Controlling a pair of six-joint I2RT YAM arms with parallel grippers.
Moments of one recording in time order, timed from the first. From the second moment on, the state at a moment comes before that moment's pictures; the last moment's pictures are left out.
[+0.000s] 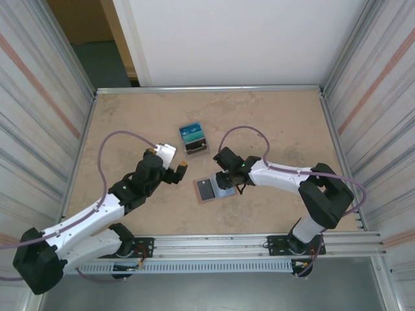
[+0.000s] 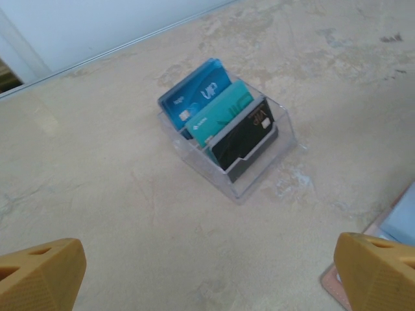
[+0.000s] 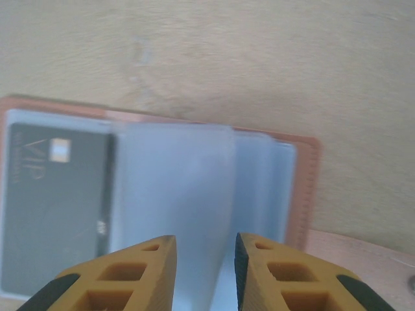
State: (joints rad) left arm -0.73 0.95 0.57 -0.14 -0.35 0.02; right arm 0.83 1.59 0.90 -0.46 0.08 0.47
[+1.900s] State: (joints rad) left arm -0.91 1.50 0.67 -0.16 -0.34 -0.03; right arm 0.75 1.64 0.91 -0.35 -0.38 0.68
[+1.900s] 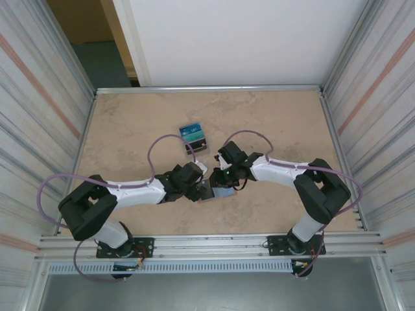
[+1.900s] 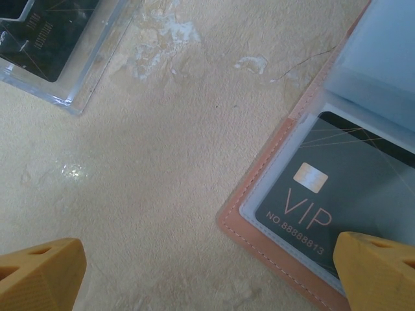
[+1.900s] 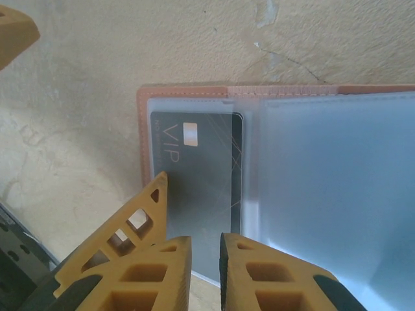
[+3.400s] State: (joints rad) left arm -0.94 1.52 0.69 -0.17 -0.38 -0.03; right arm 0.68 1.73 0.82 -0.17 -0.58 0.75
